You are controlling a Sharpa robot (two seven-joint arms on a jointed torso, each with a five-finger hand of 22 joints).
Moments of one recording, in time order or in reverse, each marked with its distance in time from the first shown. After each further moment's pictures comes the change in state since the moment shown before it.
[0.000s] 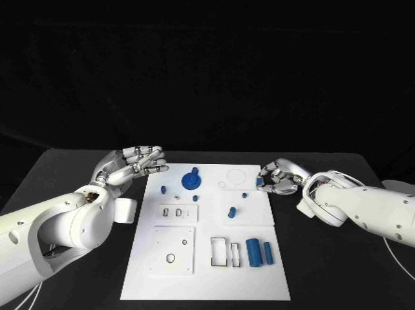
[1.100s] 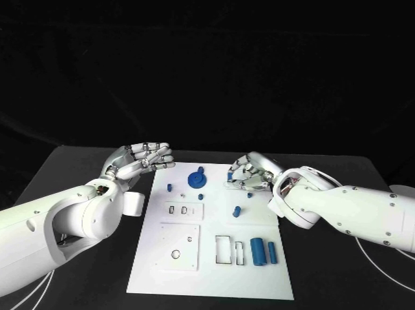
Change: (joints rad) left arm 0.000 0.018 0.000 -0.034 0.000 0.006 -0.007; left_hand 0.000 0.000 0.000 0.000 0.000 0.000 0.000 -0.004 0.000 0.000 0.000 0.000 0.000 0.000 0.000 -0.004 0.001 0.000 0.000 0.000 0.000 -0.001; right arm 0.055 0.100 0.006 0.241 -0.105 -0.115 -0.261; right_hand -0.007 0.062 0.064 -0.014 -0.034 0.020 -0.013 0.031 0.001 0.000 -0.025 0.003 0.000 0.003 -0.028 0.004 0.001 0.000 0.006 -0.028 0.008 0.000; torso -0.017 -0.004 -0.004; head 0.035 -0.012
